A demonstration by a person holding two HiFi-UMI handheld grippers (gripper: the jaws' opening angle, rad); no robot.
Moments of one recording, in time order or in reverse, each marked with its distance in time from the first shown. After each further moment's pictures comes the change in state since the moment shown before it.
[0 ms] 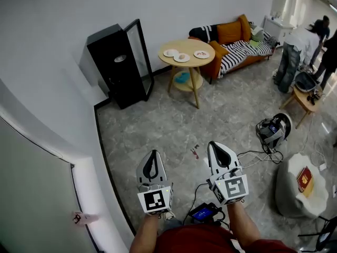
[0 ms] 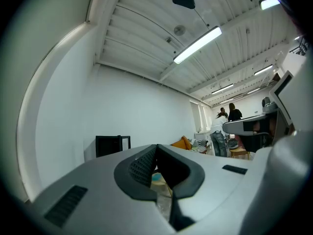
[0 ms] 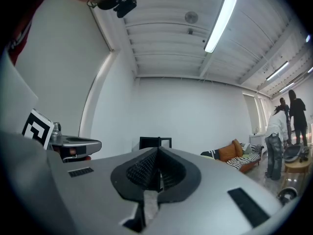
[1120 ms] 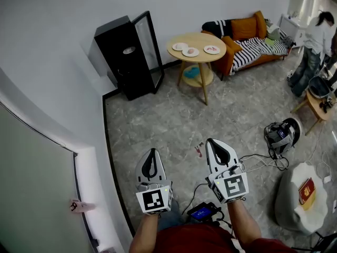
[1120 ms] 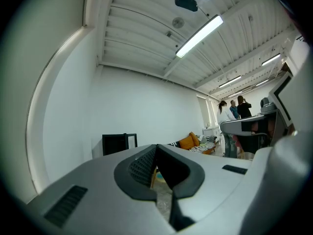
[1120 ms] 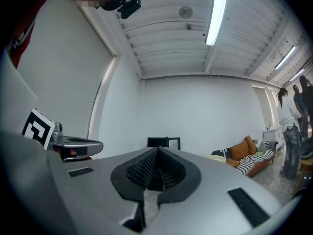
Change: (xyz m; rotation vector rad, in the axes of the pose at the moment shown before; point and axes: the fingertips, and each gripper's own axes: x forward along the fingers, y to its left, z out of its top) left arm 0.025 -0.039 -0.009 0.021 0.041 0.112; right arm 0.024 -0.044 -0.006 0.044 -0.082 0.150
